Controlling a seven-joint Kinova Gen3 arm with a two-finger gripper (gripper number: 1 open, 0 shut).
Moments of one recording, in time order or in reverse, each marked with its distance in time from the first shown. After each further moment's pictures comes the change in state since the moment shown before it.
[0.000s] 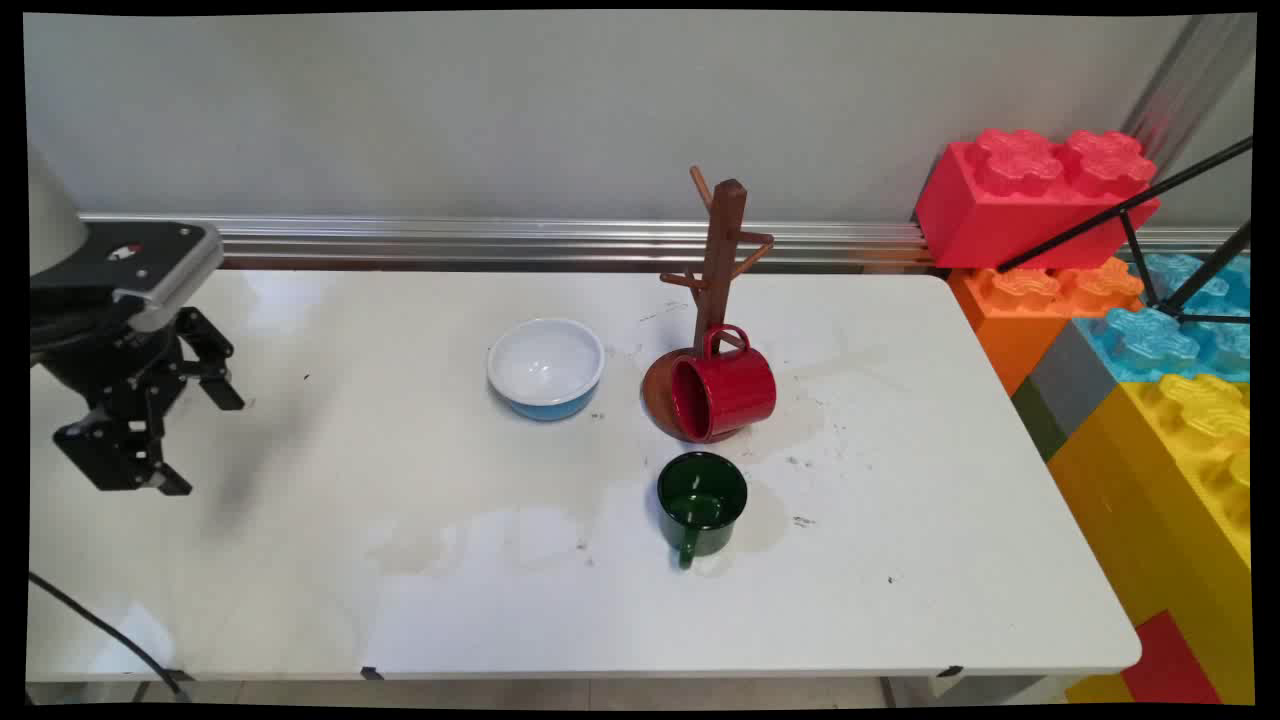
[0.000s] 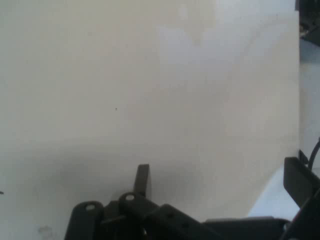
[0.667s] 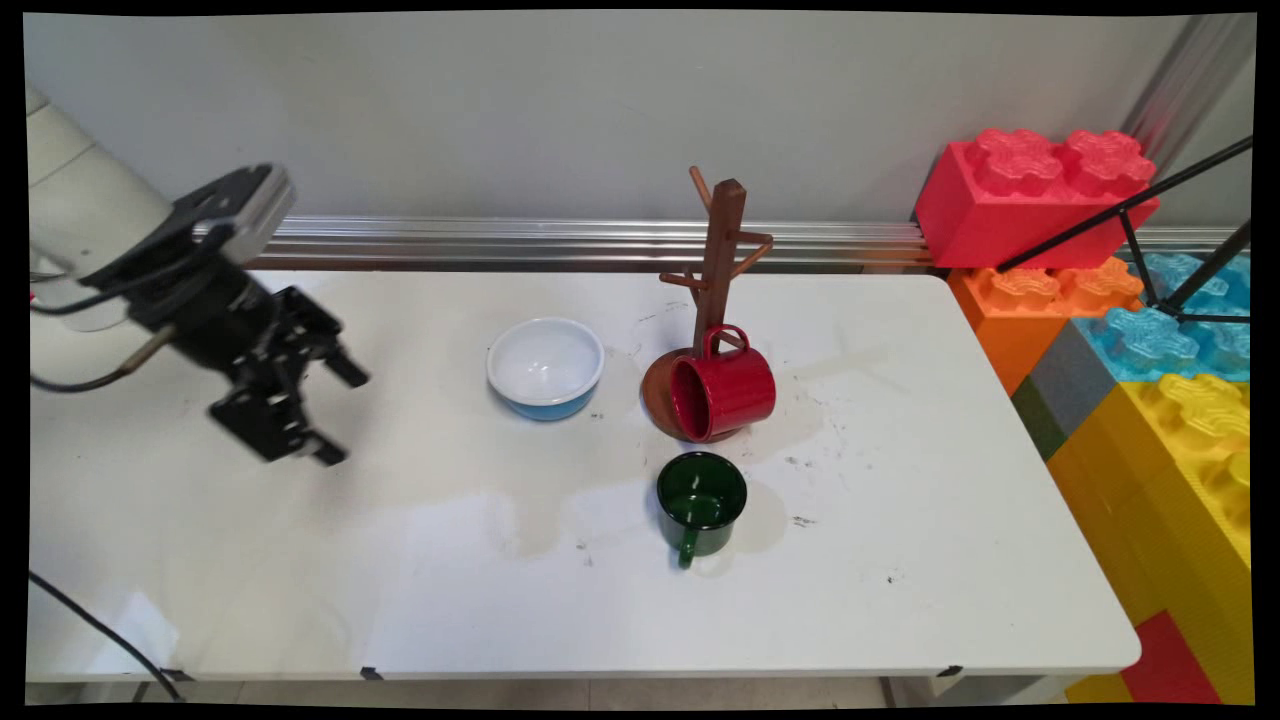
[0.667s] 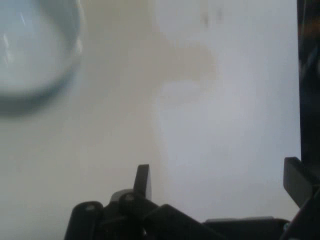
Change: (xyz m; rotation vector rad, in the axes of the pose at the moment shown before) arm 0.037 -0.019 0.008 0.011 0.361 -0.147
